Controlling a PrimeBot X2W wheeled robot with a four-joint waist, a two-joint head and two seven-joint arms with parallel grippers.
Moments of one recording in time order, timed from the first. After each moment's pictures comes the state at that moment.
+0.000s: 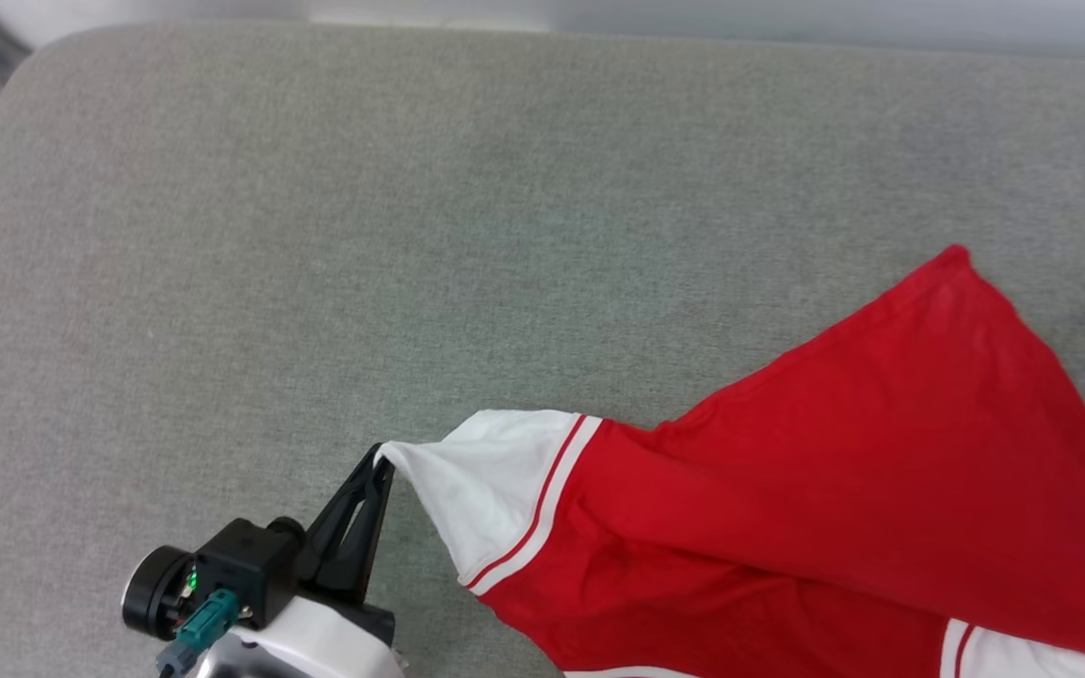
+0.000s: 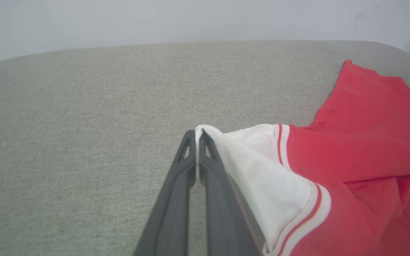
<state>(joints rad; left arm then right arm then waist) -0.17 0.65 -0.72 -0.19 -0.67 0.37 -0.24 -0.70 -1.06 0.49 -0.02 0.94 0.13 0.90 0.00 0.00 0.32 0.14</state>
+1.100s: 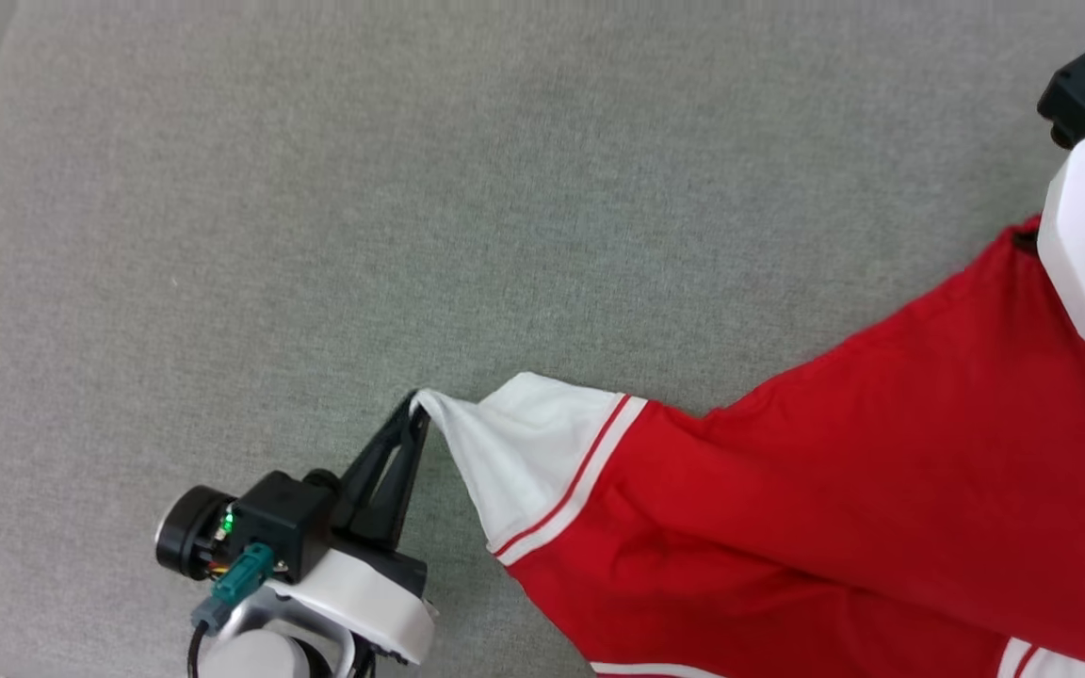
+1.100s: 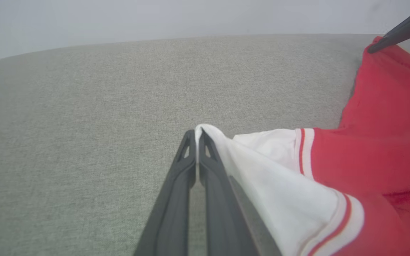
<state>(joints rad) -0.28 0.57 -0.75 -0.13 -0.62 0.33 -0.25 -1.01 -0.78 0.81 0.32 0.83 0.13 0.89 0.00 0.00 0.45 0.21</state>
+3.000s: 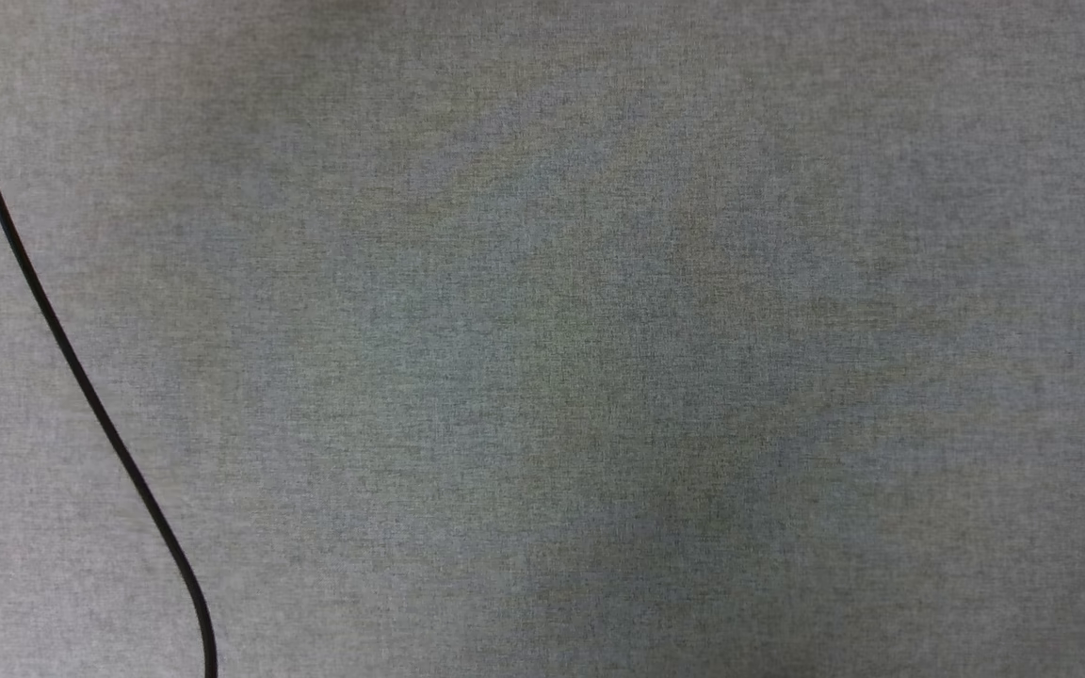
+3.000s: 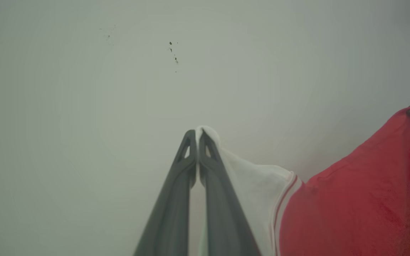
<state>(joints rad) -1.82 0.43 -0.58 0.64 -0.51 -0.08 -0.18 -1.82 -0.49 0.63 0.75 0.45 0.13 0.10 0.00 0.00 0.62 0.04</state>
